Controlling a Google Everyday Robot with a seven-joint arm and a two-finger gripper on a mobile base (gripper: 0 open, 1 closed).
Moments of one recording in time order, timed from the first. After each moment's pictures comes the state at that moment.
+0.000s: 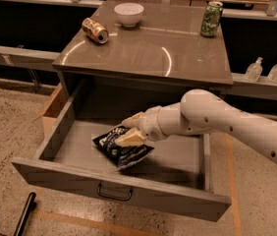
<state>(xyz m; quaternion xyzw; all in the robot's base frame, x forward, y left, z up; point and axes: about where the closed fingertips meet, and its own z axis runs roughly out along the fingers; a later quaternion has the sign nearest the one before) 0.557 0.038 0.708 -0.55 0.70 0.27 0.38</state>
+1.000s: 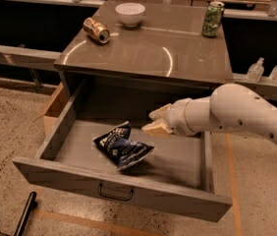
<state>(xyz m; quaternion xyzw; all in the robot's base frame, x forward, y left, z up) 0.559 -0.044 0.748 -0.50 0.75 0.17 0.40</state>
